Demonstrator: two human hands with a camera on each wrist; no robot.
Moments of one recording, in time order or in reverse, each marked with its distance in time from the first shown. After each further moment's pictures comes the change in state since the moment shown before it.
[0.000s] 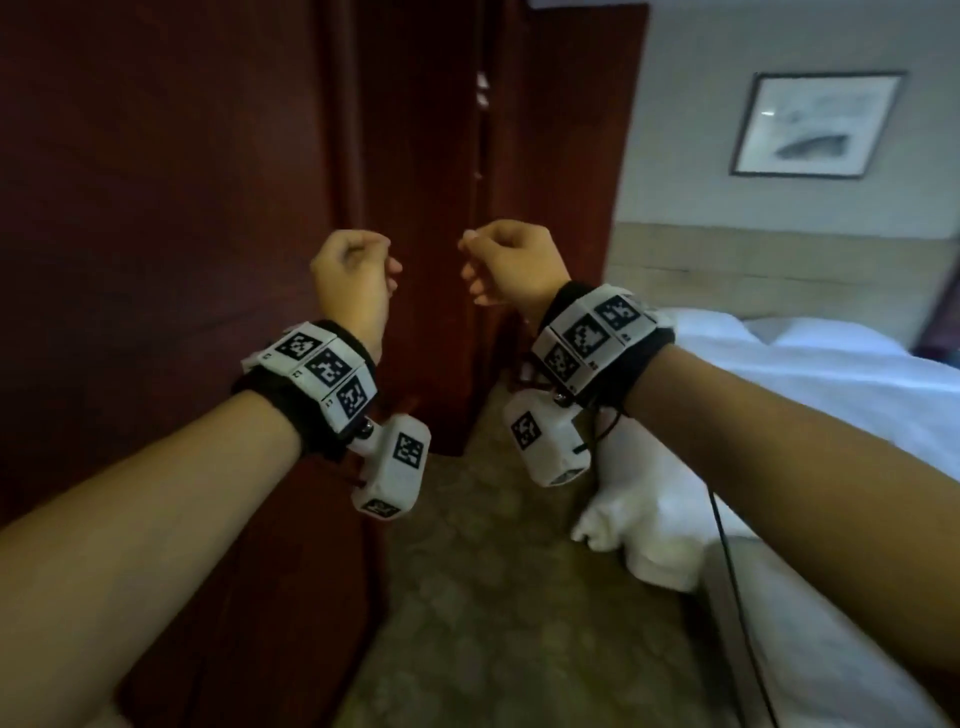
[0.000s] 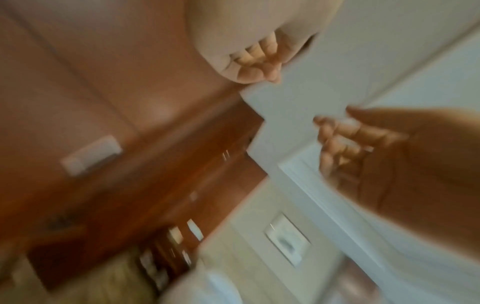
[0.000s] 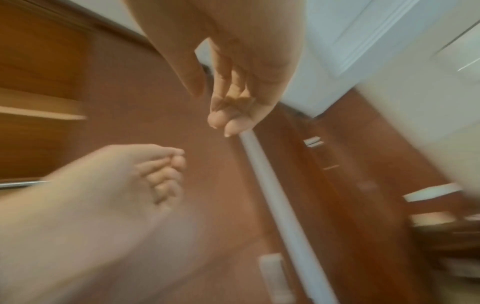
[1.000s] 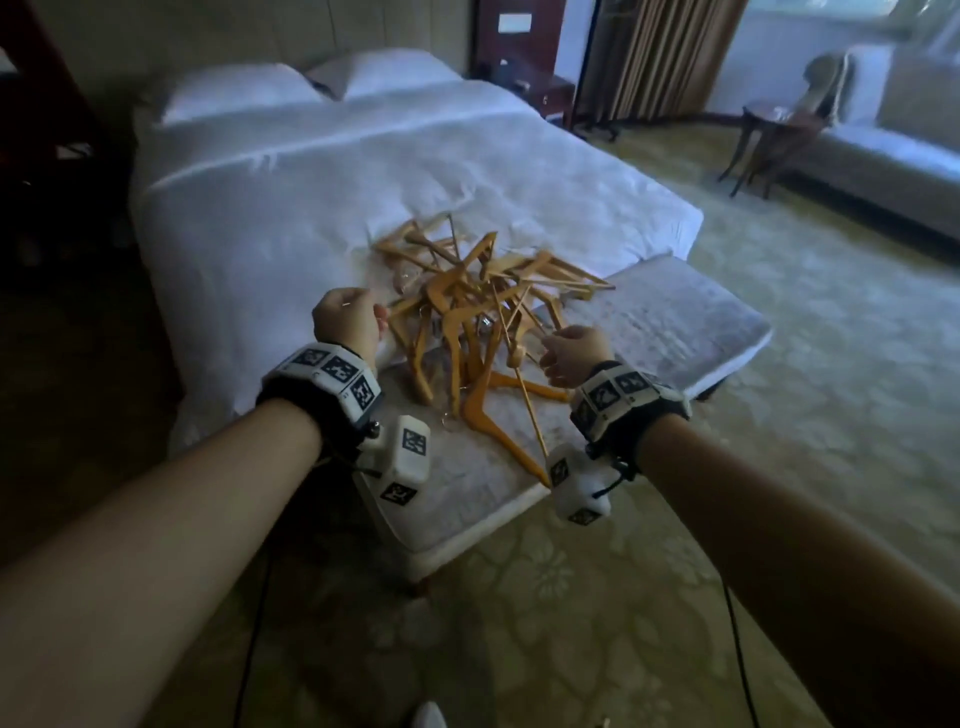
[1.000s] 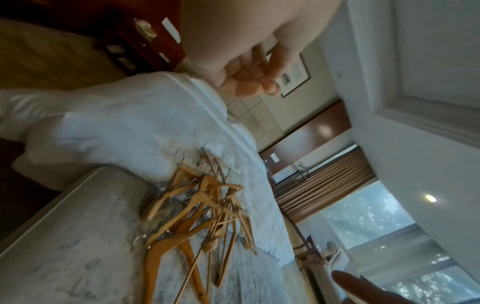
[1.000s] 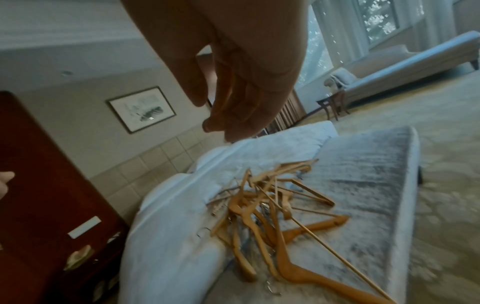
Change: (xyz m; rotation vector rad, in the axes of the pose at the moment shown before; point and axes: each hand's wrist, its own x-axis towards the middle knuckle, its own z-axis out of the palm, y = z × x) left_hand -0.384 -0.320 0.698 0.091 -0.695 -0.802; right_hand -0.177 0.470 -0.695 -0.205 0.888 1.080
